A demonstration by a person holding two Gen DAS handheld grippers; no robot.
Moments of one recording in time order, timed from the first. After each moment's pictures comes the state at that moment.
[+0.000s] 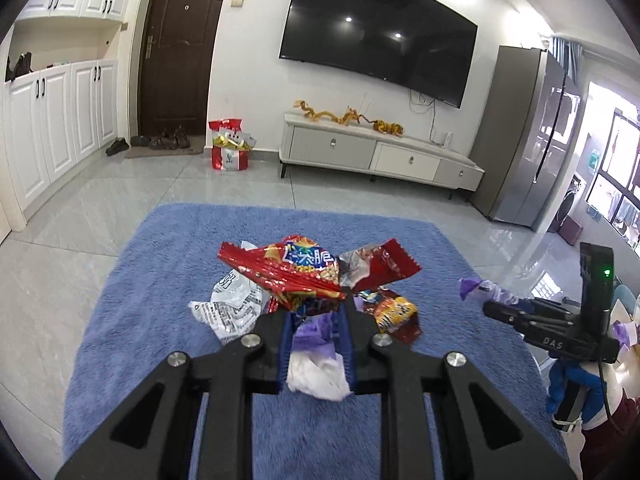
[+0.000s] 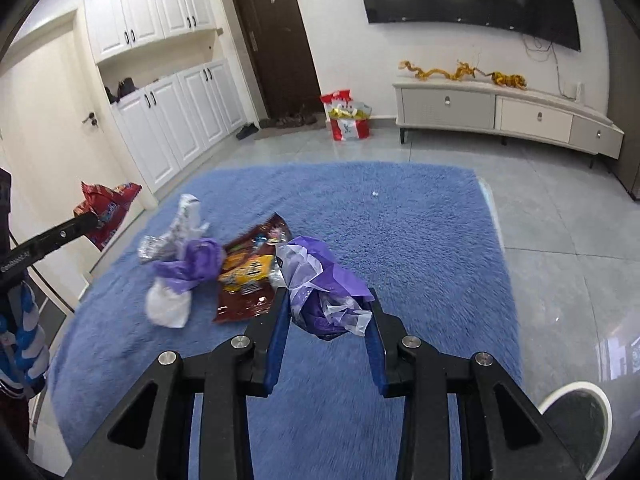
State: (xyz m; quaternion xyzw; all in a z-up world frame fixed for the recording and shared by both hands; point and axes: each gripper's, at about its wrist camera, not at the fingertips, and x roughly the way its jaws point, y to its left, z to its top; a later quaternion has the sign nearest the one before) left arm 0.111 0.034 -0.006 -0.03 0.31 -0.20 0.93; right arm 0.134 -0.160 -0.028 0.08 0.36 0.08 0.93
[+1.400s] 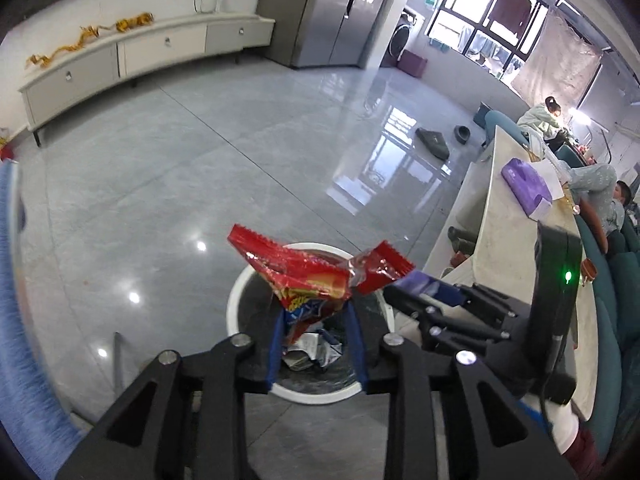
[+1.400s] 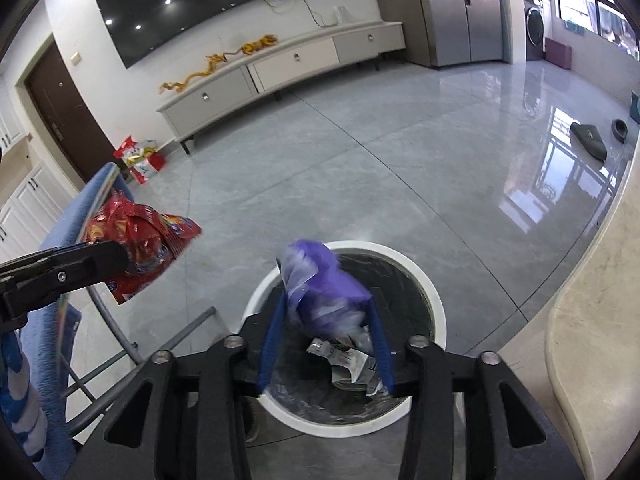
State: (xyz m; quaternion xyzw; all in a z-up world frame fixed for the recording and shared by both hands) left arm 0.029 -0.482 -0.121 0.13 0.45 -0.50 0.73; right arm -0.064 -0.475 -0.152 0.25 0.38 -0.24 0.86
